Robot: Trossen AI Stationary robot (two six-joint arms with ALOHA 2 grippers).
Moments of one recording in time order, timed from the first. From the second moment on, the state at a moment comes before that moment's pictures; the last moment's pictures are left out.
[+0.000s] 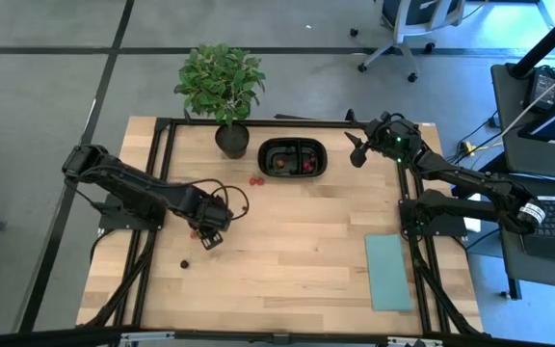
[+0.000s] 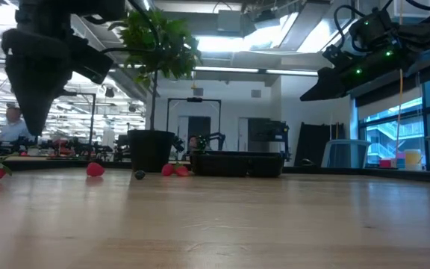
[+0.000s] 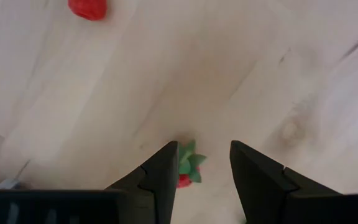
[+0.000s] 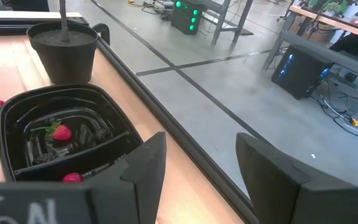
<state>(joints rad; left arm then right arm) -0.24 1.39 0.88 -1.01 -0.03 -0.88 -0.77 0.95 0.42 0.26 -0.04 -0.24</state>
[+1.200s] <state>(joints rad) -0.27 1.41 0.82 -0.99 0.00 -0.94 -0.77 0.95 0.42 0.26 -0.04 -0.19</state>
